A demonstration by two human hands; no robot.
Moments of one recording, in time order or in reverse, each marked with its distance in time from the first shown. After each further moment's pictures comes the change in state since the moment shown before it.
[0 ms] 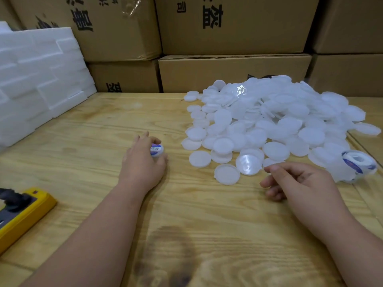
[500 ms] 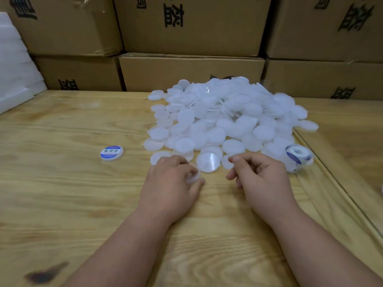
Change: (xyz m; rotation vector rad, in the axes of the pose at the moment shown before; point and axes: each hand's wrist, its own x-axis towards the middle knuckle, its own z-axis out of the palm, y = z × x) left_hand -0.071 0.097 0.056 0.075 -0.144 0.423; right_hand -0.002 -0.007 -0.004 -0.029 0.111 -0.075
